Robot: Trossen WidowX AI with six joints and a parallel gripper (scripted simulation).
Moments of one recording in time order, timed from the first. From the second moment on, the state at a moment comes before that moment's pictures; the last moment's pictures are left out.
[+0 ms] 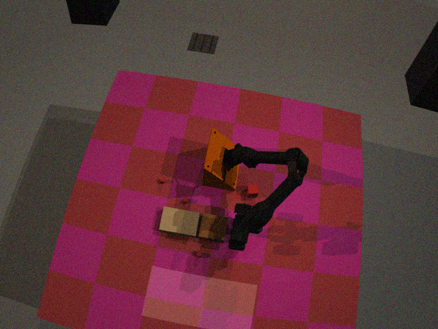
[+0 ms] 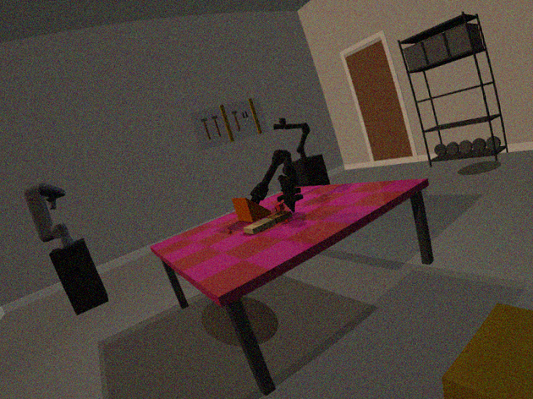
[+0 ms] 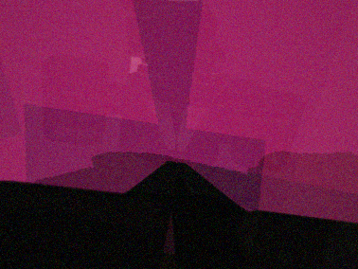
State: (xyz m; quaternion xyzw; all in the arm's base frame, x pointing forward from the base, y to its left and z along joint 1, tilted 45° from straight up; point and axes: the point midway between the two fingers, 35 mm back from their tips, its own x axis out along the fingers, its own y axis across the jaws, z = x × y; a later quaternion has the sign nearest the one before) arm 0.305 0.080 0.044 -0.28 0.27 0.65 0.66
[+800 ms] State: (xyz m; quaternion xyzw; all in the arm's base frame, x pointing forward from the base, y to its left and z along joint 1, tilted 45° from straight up) arm 0.303 0.026 0.075 -0.28 0.27 0.64 0.66
